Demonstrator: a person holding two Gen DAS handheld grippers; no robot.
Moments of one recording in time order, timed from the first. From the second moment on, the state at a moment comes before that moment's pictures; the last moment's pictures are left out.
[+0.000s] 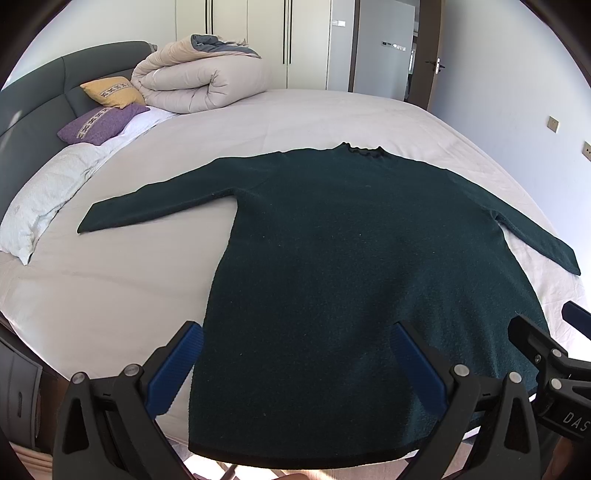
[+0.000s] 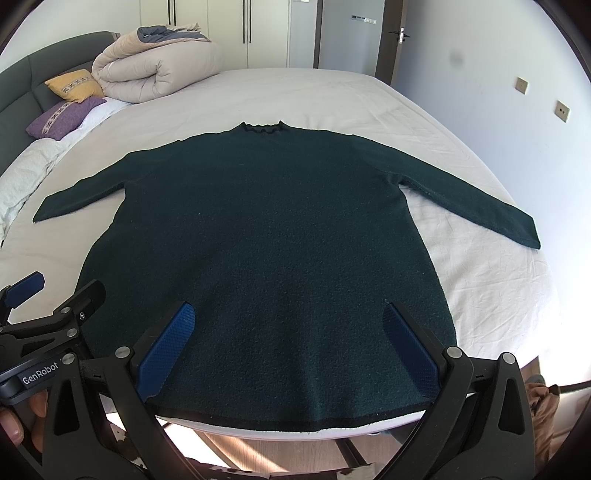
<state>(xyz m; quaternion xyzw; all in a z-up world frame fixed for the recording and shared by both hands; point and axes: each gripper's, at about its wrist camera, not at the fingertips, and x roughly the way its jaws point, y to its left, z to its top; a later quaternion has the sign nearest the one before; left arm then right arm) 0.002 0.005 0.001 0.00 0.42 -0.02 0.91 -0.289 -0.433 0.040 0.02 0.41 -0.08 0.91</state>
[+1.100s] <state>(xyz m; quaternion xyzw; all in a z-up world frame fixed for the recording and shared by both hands) 0.106 0.244 -0.008 -0.24 0.36 0.05 0.90 -0.241 -0.448 0.051 0.07 0.39 -0.04 0.92</state>
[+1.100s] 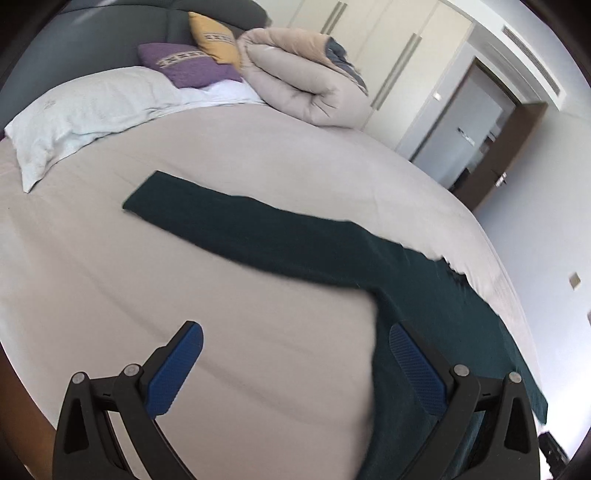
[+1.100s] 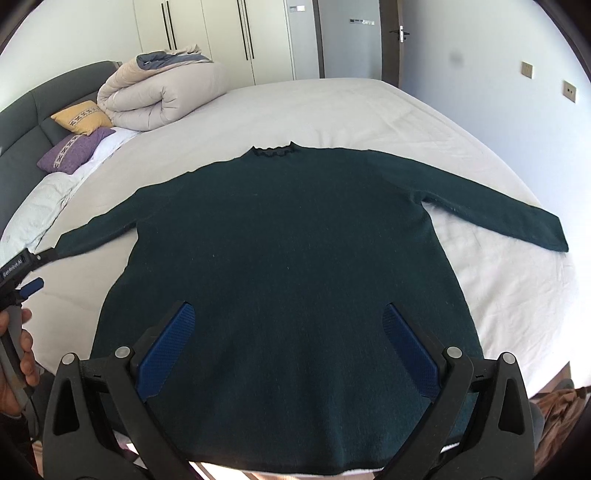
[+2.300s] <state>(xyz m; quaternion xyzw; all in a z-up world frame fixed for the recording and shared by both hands) 0.215 0.427 -0.119 -0.64 0.26 0.13 0.72 -0.141 -0.444 0.005 0.18 0.45 0.03 0.87</state>
